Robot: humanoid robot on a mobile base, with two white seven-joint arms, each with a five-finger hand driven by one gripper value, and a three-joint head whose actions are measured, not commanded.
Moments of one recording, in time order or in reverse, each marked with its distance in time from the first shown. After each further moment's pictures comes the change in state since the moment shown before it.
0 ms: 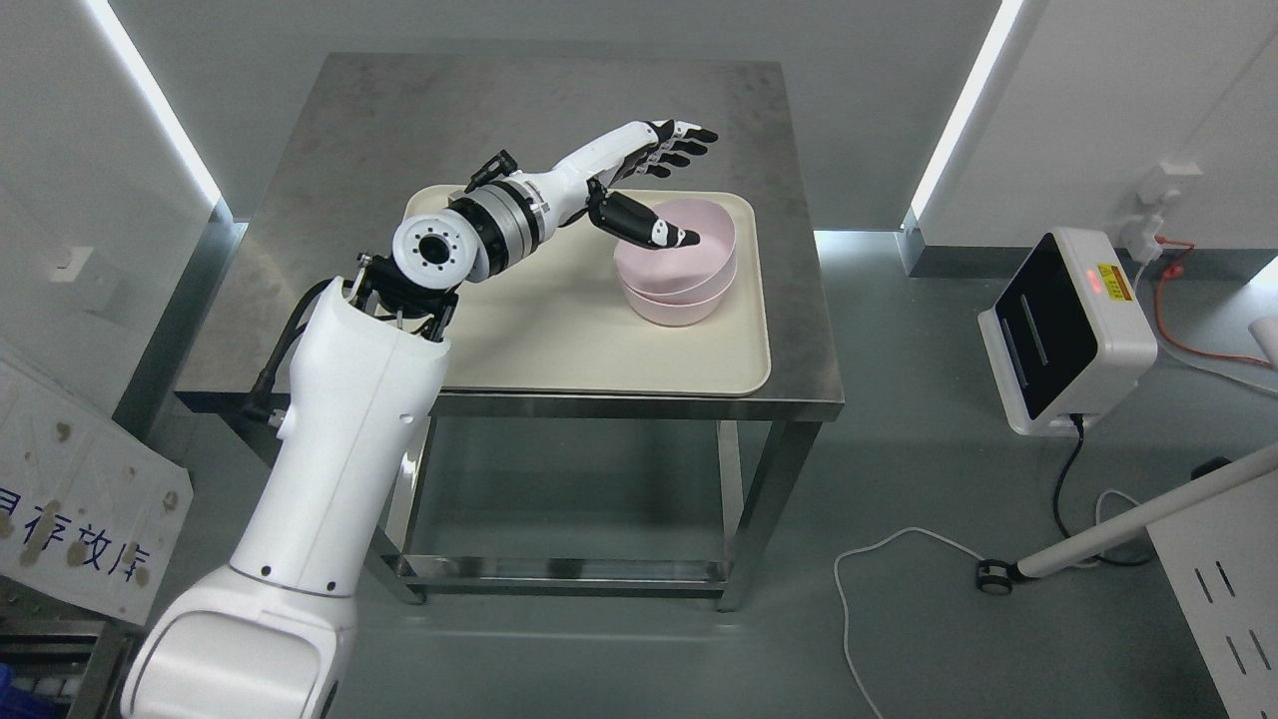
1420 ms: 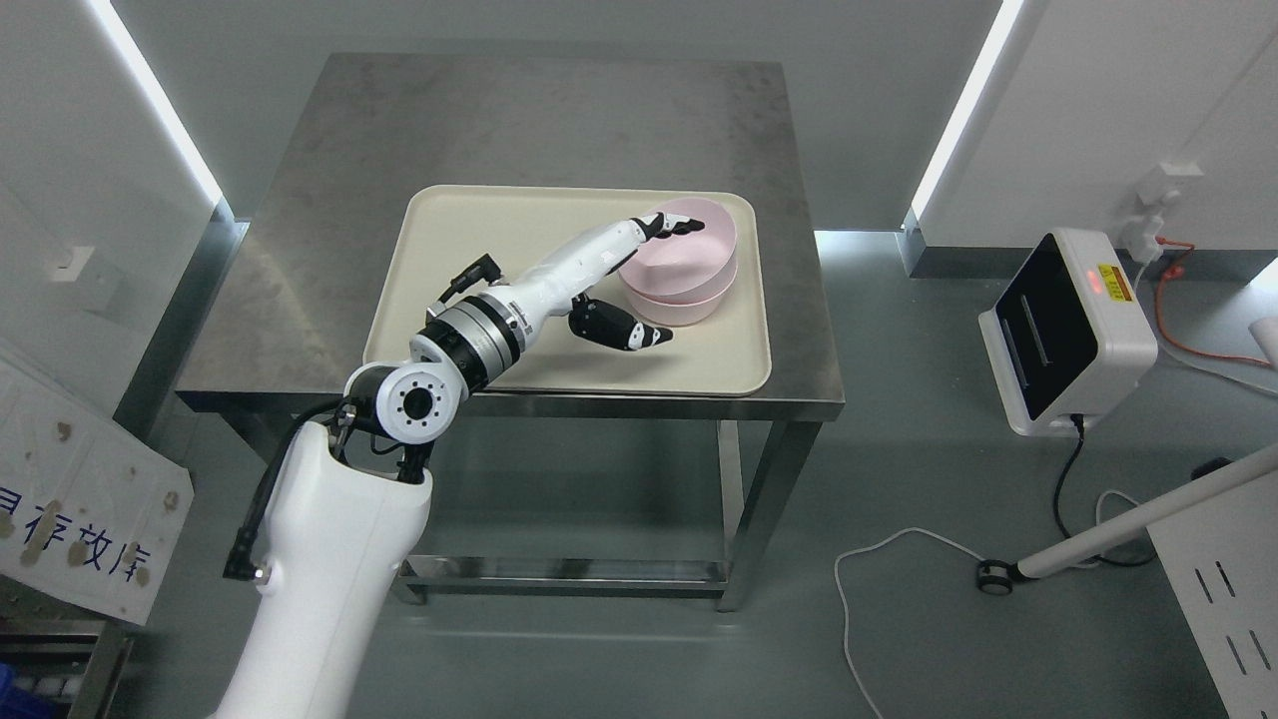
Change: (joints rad) left arm 0.263 0.009 -0.021 -0.316 -0.329 -0.144 0.006; right arm 0.000 0.000 0.000 0.000 0.000 -0.001 0.000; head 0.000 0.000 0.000
